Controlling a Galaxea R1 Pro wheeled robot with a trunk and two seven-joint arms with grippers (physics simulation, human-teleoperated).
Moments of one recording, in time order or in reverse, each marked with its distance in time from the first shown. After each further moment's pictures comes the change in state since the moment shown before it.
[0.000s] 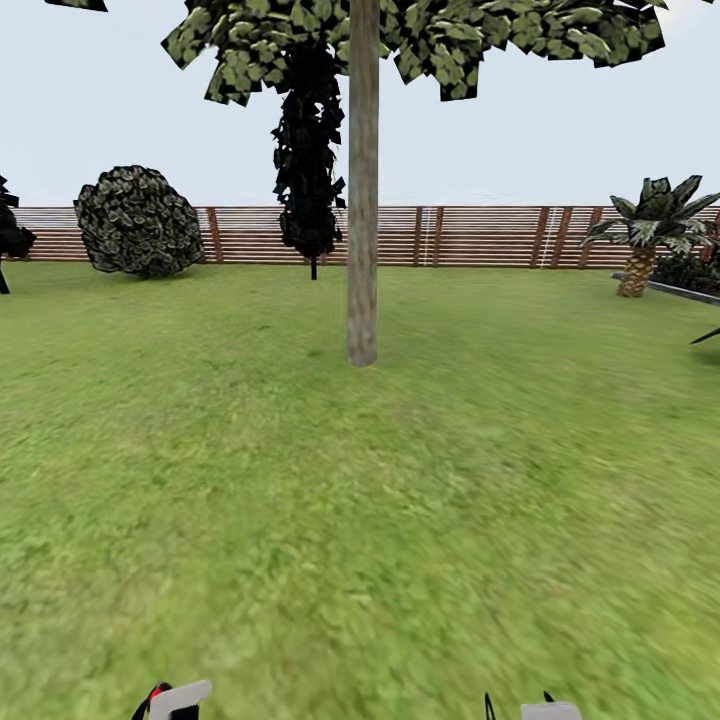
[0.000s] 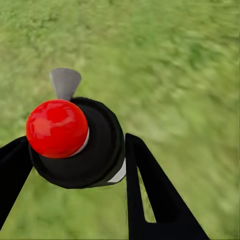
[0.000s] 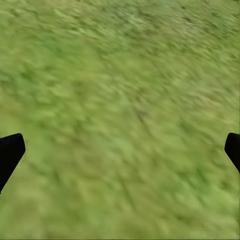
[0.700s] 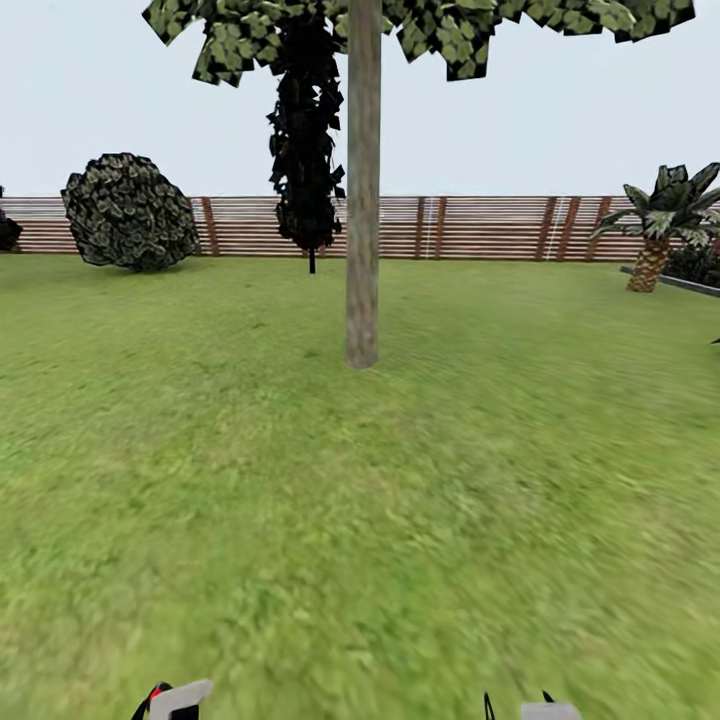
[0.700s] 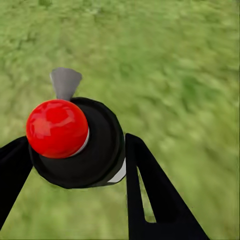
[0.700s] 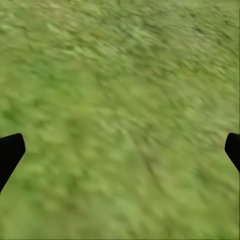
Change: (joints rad) left arm 0.000 0.000 -0.001 0.000 0.000 0.000 0.000; right arm 0.000 0.003 0.000 0.000 -0.003 0.000 -0.002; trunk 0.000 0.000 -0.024
